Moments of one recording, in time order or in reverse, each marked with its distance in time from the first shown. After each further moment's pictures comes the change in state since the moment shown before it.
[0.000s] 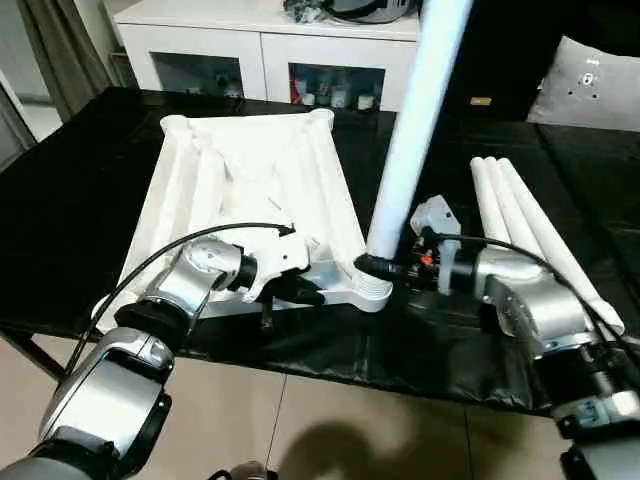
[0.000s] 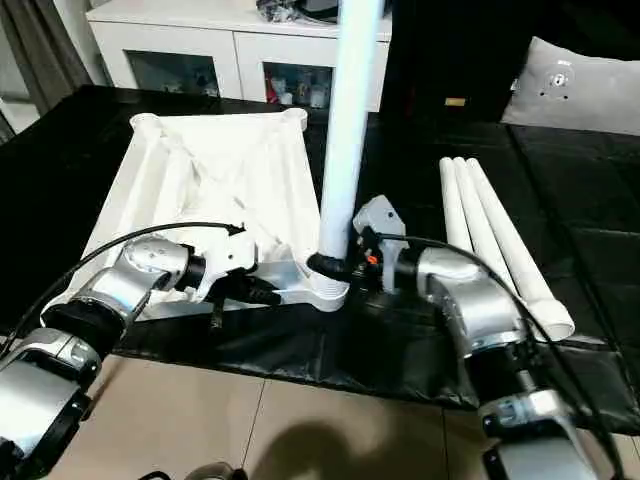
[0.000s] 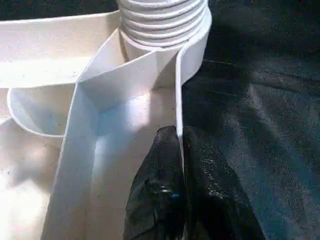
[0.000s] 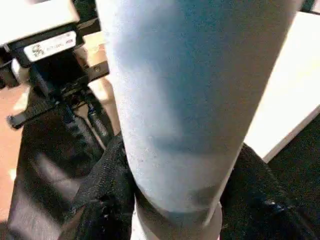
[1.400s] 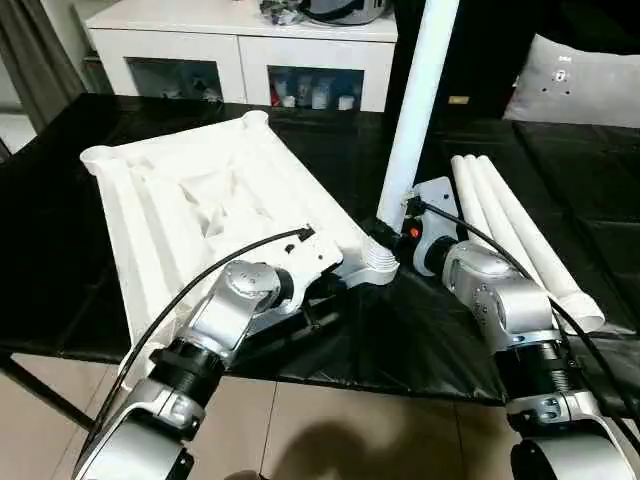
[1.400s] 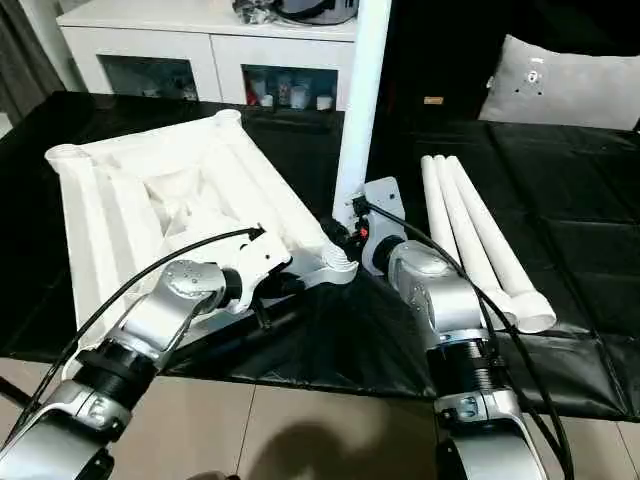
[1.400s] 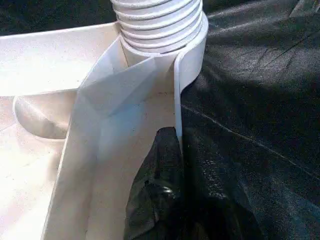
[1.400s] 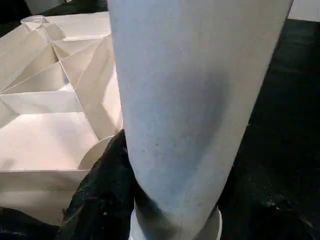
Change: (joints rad) left arm 0.194 -0.139 0.013 -0.440 0.059 0.417 0.408; right arm -0.034 0.174 -0.128 -0.011 -0.067 0.172 -0.460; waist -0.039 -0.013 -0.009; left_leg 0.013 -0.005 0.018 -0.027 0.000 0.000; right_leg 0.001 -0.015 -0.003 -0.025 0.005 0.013
